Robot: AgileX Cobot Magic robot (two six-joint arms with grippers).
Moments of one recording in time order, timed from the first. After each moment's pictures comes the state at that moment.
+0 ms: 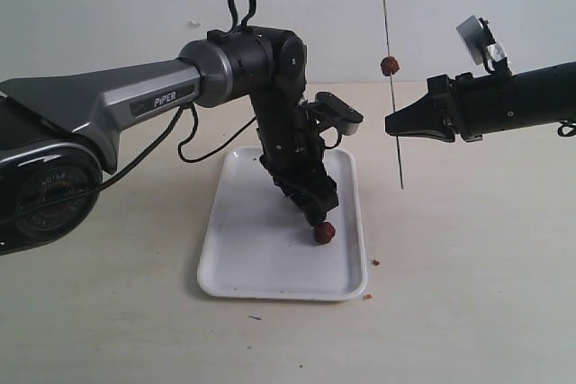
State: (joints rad) left arm -0.66 2.56 -2.23 -0.16 1.19 0.49; right arm -0.23 2.10 -1.25 1.39 1.09 -1.27
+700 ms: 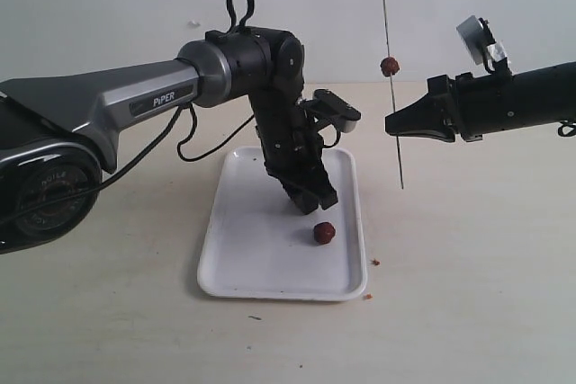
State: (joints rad) left arm -0.66 2.56 -2.23 -0.16 1.17 0.48; right arm -0.23 2.10 -1.25 1.39 1.09 -1.27
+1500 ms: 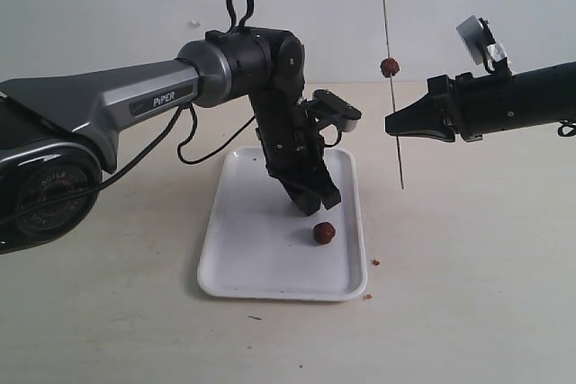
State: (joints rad) left arm -0.66 2.56 -2.23 -0.18 1.17 0.46; right arm -0.23 2.10 -1.25 1.39 1.09 -1.27
